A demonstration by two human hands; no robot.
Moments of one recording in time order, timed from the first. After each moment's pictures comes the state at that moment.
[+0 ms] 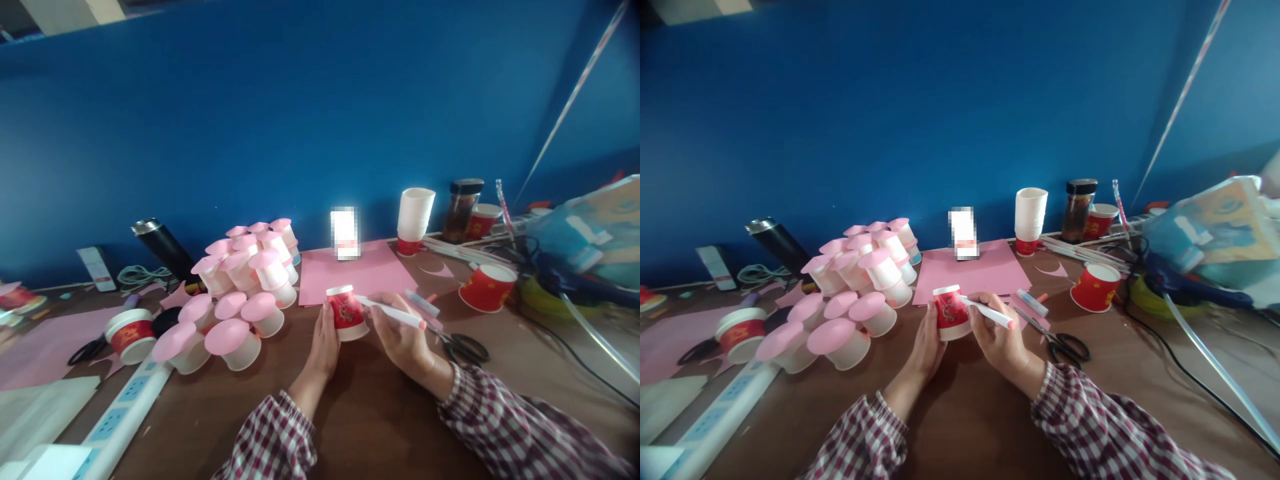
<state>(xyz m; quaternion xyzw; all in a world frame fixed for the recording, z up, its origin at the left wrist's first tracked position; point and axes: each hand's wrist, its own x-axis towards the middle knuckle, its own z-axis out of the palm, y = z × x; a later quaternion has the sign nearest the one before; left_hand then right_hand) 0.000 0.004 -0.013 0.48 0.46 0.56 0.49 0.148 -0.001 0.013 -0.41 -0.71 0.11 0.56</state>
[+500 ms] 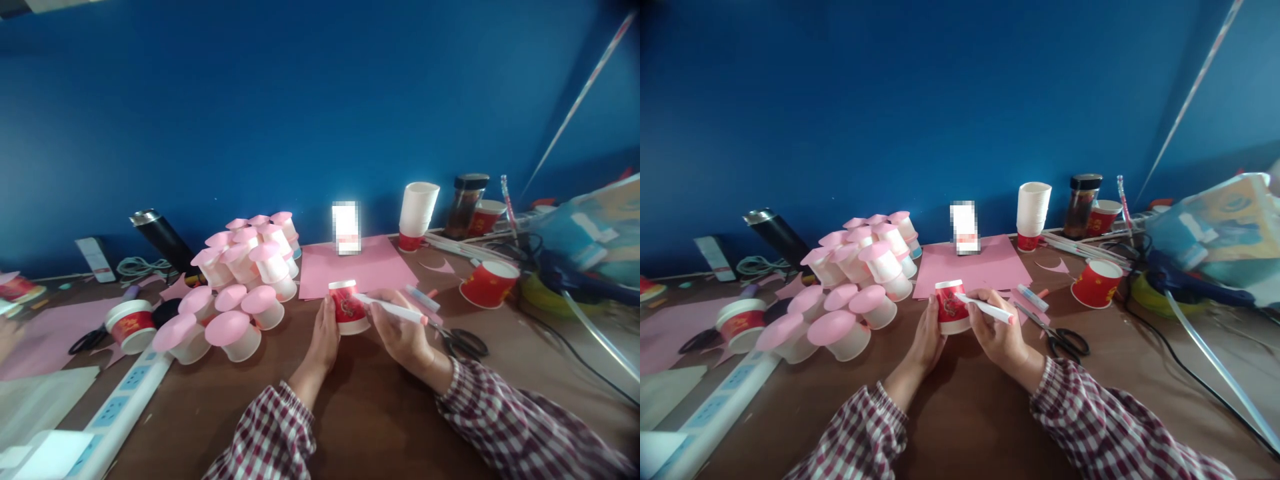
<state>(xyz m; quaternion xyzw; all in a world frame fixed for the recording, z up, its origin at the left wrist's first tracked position) -0.008 0.009 -0.034 0.48 0.51 0.56 0.45 0.148 -0.001 0.014 -0.40 -0.72 0.13 0.56</state>
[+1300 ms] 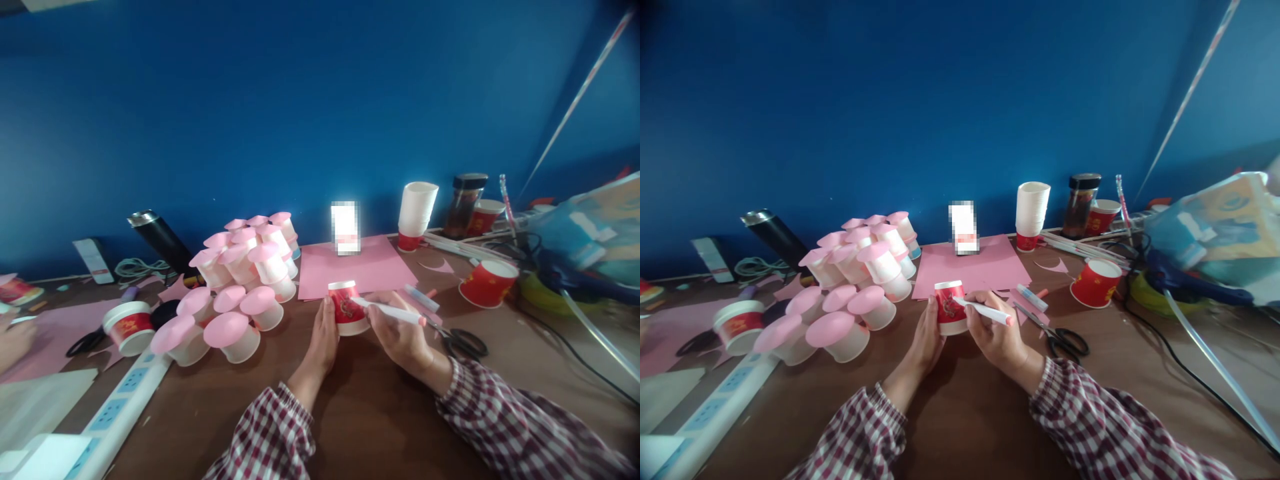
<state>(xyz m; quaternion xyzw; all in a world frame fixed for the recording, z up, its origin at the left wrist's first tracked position) -0.004 0.004 -0.014 0.46 0.55 0.54 0.45 0.149 -0.002 0.016 -0.39 -0.73 0.12 0.54</state>
